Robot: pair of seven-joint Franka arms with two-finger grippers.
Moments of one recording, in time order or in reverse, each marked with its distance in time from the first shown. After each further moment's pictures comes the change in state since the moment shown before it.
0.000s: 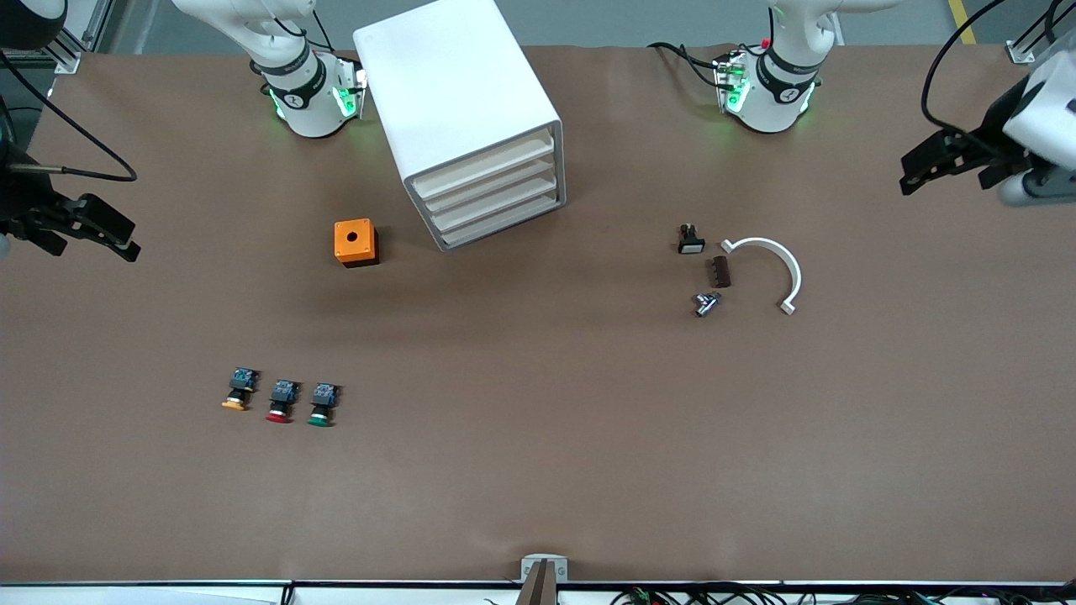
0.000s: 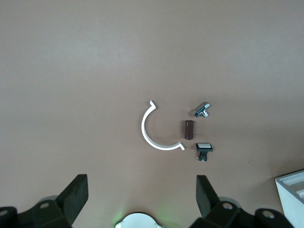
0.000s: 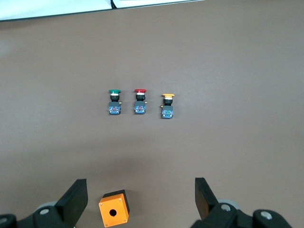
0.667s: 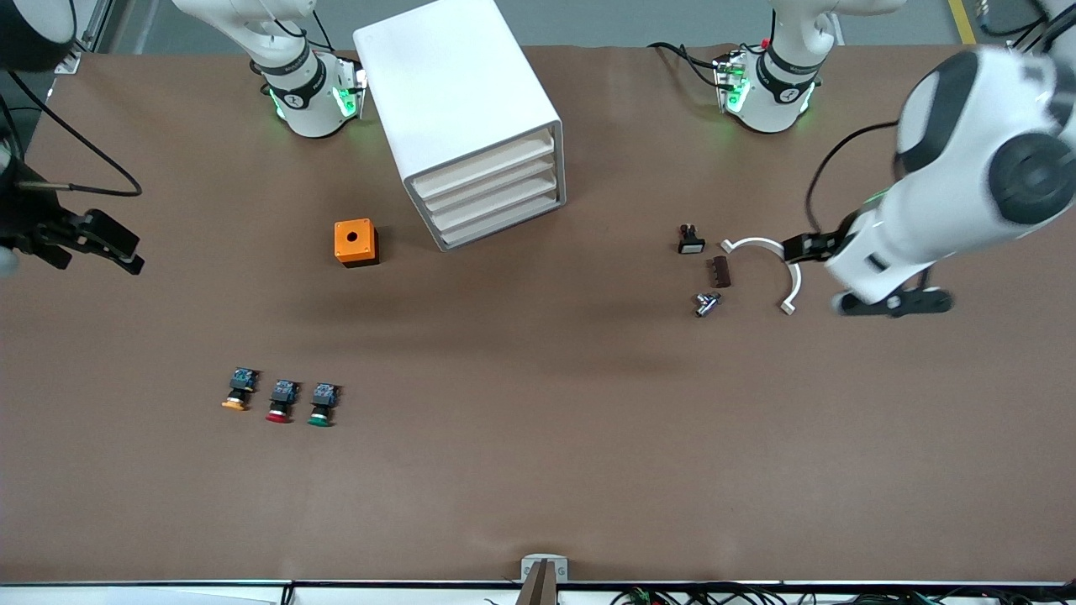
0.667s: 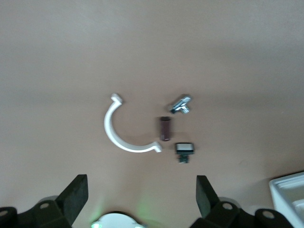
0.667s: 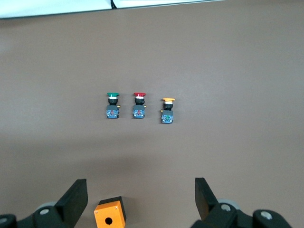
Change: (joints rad) left arm -0.140 0.295 -0.028 0.037 -0.031 0.073 -0.191; right arm -0.004 0.044 -0.001 -0.025 -0.006 0.062 -0.037
